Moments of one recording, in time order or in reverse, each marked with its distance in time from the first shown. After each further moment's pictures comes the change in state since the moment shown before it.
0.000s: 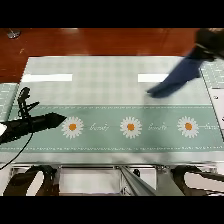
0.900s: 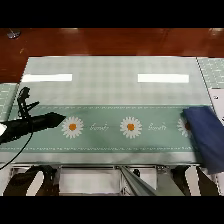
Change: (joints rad) left arm 0.000 0.000 0.000 0.001 0.013 0.003; right arm -0.718 0.720 -1.022 -0.437 -0.170 0.209
